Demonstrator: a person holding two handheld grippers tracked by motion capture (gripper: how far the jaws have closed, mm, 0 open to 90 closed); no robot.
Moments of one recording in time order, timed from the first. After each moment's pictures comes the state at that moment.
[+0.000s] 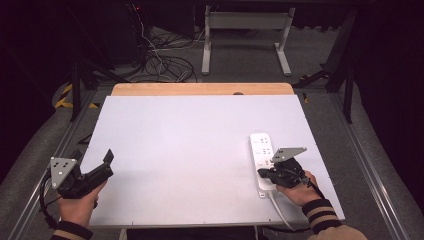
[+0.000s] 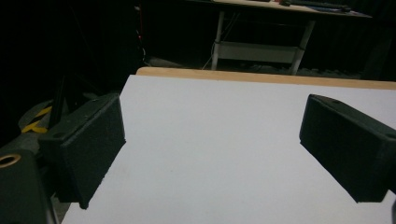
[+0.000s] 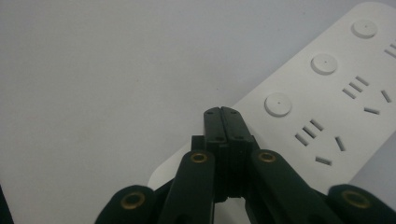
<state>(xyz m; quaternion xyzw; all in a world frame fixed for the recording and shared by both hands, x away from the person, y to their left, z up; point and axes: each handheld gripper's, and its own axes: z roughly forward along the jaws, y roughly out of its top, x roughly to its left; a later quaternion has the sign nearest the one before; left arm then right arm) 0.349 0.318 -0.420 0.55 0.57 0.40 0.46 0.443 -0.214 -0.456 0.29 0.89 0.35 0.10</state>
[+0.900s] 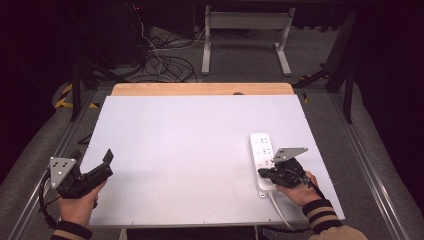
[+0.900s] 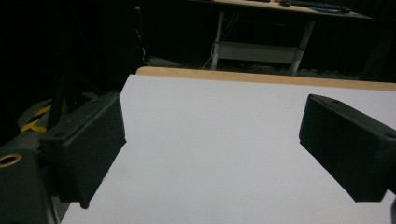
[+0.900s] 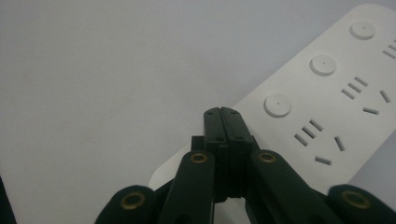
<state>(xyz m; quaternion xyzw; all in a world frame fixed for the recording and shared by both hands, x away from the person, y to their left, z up) 0.350 0.318 -0.420 0.55 0.57 0.40 0.47 0.442 -0.217 -0.456 0.29 0.88 0.36 0.10</state>
